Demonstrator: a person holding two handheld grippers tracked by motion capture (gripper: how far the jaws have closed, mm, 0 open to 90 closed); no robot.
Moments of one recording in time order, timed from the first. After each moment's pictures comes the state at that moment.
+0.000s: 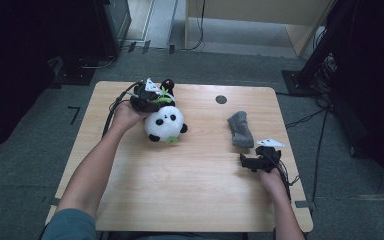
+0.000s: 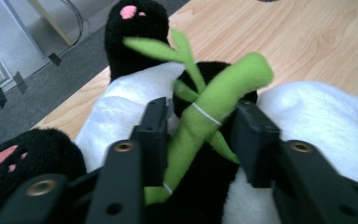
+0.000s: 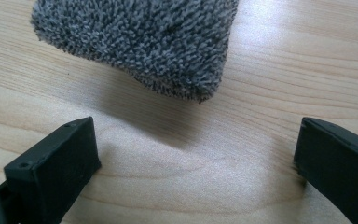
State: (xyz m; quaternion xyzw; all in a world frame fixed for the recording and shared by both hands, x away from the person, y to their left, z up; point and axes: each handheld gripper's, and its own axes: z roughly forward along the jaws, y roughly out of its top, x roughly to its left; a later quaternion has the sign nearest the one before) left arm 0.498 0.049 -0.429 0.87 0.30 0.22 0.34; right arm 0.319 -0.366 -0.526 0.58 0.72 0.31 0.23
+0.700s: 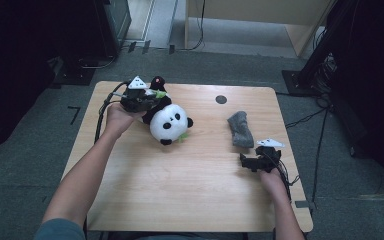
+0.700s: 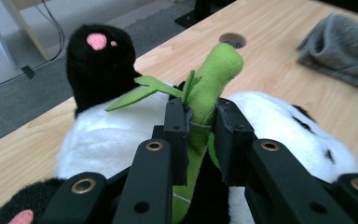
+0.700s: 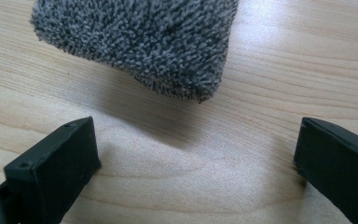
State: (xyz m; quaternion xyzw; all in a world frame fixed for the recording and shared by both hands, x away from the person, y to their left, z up) left arm 0.472 0.075 -0.403 0.83 0.31 0.17 0.43; right arm 0.319 -0.366 -0.526 0.58 0.72 0.31 0.23
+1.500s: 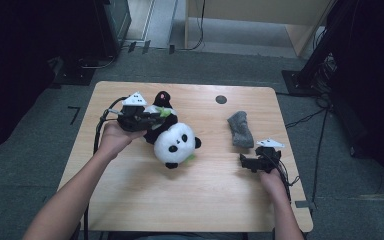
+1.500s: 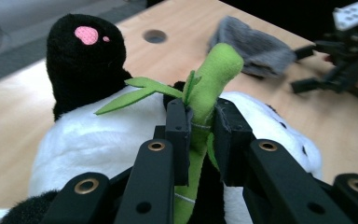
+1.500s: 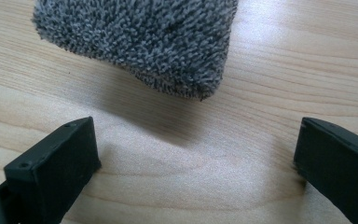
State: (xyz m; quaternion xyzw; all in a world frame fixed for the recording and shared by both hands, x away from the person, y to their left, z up) left arm 0.387 0.067 -0.384 0.84 0.28 0.08 0.46; right arm 0.317 -0.366 -0.526 0.58 0.72 0.31 0.23
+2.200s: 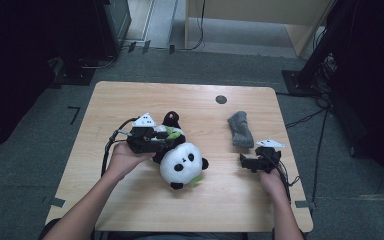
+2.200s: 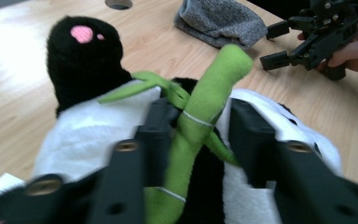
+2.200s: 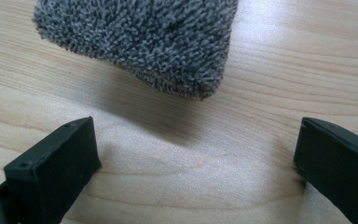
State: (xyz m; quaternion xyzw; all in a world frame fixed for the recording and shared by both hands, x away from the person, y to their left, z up) left arm 0.355 0.047 -0.421 0.84 0.30 0.05 0.45; right arm 0.317 -0.365 -0.526 0.58 0.72 0.31 0.23
